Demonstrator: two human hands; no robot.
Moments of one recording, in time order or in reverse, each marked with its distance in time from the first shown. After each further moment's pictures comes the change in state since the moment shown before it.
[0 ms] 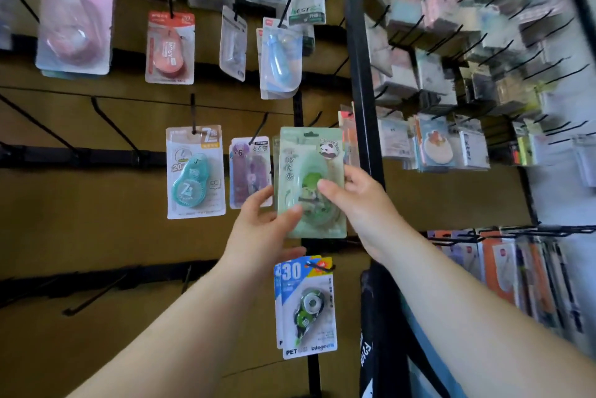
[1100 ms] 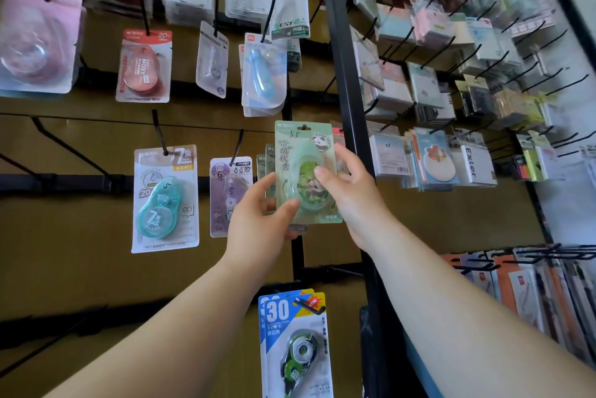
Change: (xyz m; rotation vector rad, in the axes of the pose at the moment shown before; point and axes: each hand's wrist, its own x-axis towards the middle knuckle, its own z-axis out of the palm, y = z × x) left_hand 0.064 -0.008 0.026 0.242 0.054 0.271; right_hand 0.065 0.012 -0.020 0.048 0.035 -0.133
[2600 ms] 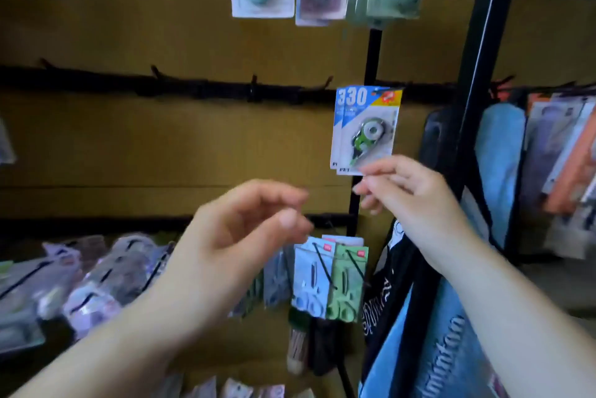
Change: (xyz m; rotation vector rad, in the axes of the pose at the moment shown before) left_hand -0.260 -0.007 -0.110 -0.032 -0.099 -0.284; right_hand -0.230 0.063 0.030 -0.212 -0.243 0.339
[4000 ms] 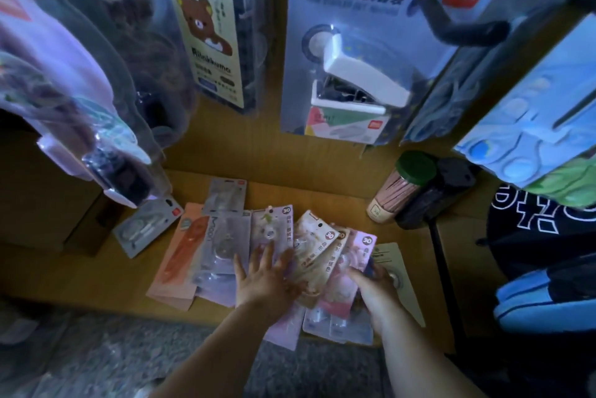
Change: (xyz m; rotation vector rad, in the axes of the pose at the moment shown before) left_hand -0.185 -0.467 -0.082 1.051 -0.543 -1.192; right_hand -0.150 0.424 0.258 0.002 -0.131 1.399
